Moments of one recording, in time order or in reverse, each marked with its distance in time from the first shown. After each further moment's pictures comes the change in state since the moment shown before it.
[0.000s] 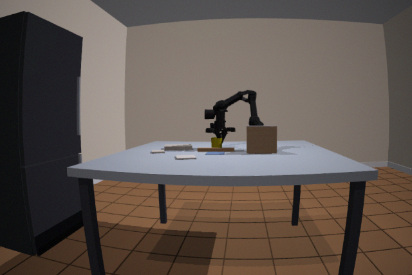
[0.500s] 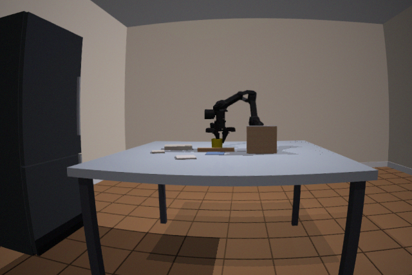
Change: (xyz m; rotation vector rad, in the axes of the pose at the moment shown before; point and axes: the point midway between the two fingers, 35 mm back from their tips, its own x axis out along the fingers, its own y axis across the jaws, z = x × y) arm -0.001 0.000 0.000 -0.002 0.000 -0.001
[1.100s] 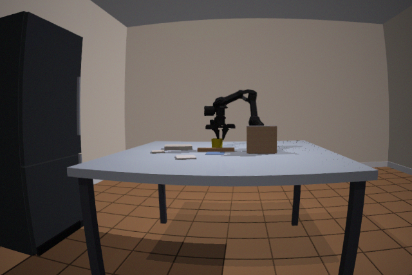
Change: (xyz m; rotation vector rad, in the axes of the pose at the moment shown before) arm -0.021 0.001 0.000 -0.004 -0.002 -0.002
